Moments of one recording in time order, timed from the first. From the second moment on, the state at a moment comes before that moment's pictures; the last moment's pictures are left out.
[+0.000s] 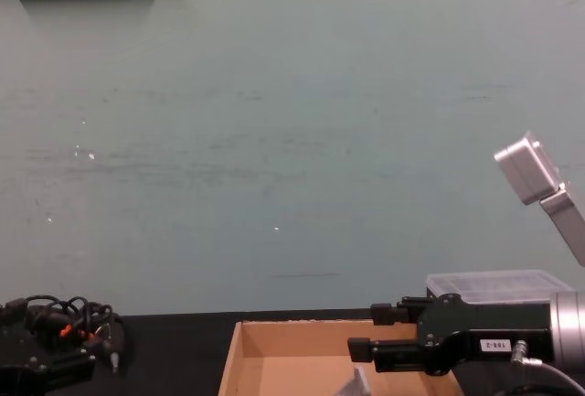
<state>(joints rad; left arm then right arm) -0.20 0.60 0.45 -1.41 -0.25 -0.12 0.03 0.73 0.30 -0.60 -0.73 0.37 -0.24 0.88</state>
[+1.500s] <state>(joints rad) -0.20 0.60 0.45 -1.41 -0.25 -0.12 0.03 0.40 0.56 -0.53 -1.32 0.48 -0.08 0.81</state>
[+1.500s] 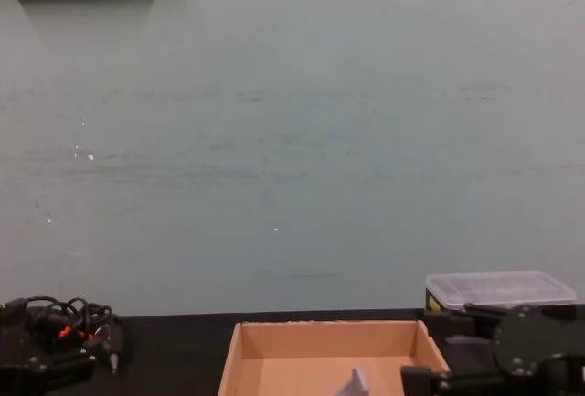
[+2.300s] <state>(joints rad) -0.20 0.60 0.45 -1.41 -0.25 -0.12 0.03 0.19 0.69 -0.50 -1.57 0.50 -0.06 0.70</state>
